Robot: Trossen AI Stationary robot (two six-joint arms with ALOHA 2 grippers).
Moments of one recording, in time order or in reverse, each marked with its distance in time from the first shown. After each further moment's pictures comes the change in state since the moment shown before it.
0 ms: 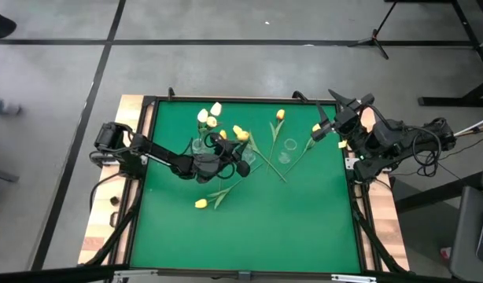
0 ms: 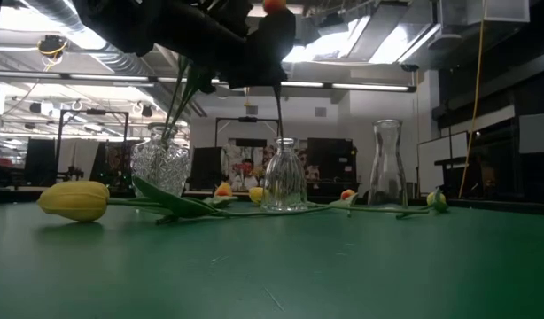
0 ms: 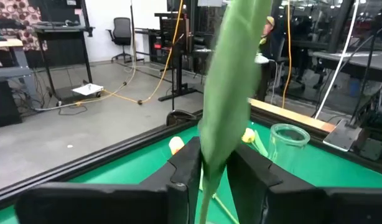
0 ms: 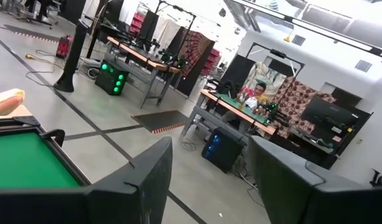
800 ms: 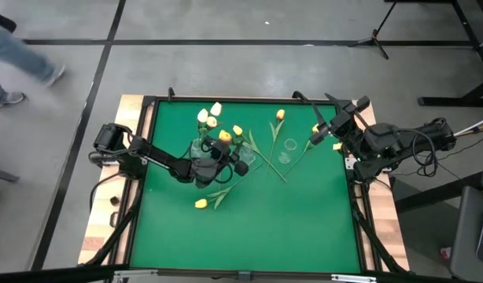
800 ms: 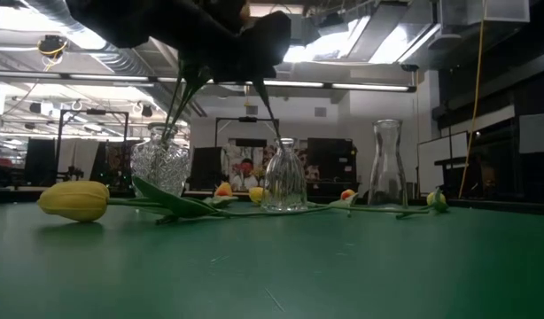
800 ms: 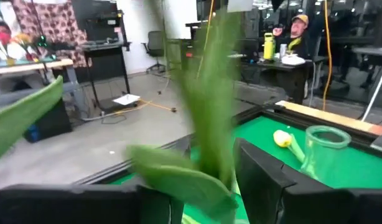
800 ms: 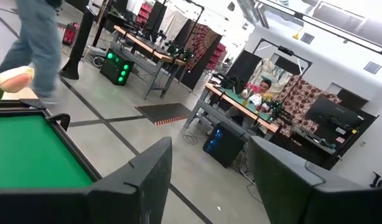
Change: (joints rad) left arm -0.051 0.000 0.000 0.018 -0.195 0.096; right arm 0.000 0.000 0.000 -0.160 -0.008 0.113
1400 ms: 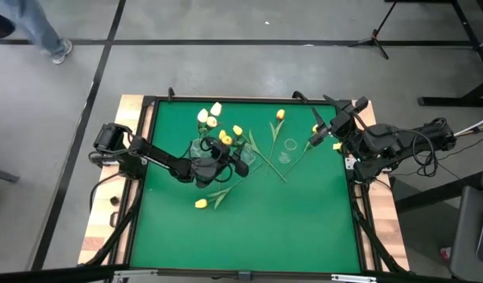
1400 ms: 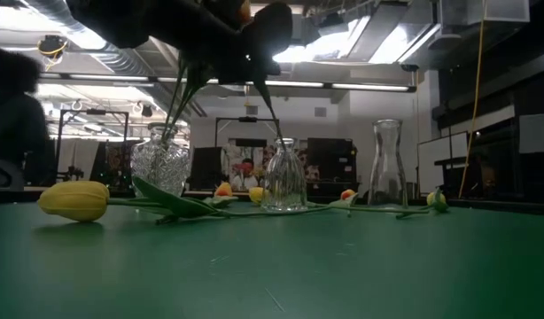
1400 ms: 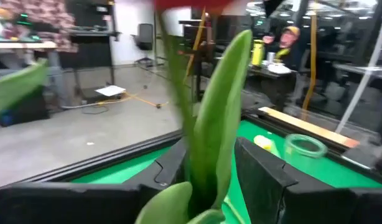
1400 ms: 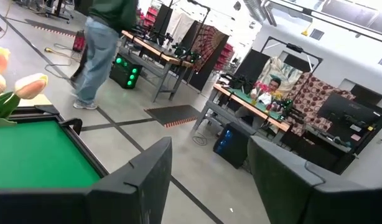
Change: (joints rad) left arm 0.003 0.000 0.001 0.011 0.054 -0.103; right arm 0.000 0.000 0.000 -0.029 -0.026 0.071
